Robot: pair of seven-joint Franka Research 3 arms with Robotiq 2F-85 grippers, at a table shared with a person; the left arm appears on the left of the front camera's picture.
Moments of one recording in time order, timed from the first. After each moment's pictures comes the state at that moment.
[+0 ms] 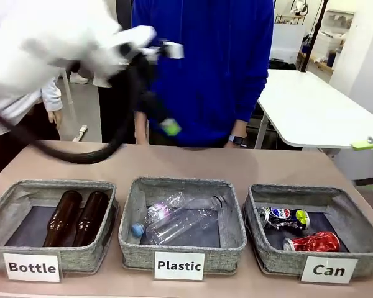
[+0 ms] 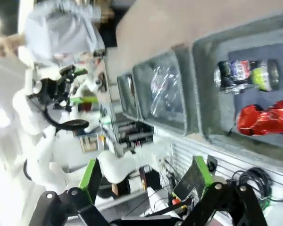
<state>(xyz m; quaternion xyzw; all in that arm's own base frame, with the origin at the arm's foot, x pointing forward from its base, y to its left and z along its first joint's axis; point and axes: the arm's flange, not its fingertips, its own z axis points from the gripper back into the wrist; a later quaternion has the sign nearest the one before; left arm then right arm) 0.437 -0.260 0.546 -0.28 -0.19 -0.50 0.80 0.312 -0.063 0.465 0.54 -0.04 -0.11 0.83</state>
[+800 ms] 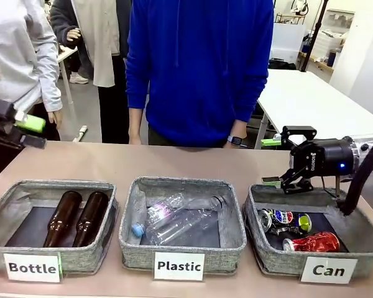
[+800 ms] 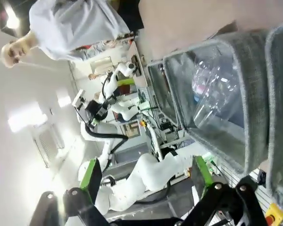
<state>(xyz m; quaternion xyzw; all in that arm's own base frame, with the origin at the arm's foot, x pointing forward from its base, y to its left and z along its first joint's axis) 0.363 0.013 0.483 -0.55 -0.22 -0.18 0.78 0.378 0.063 0.394 0.63 0.04 -0.15 0.76</state>
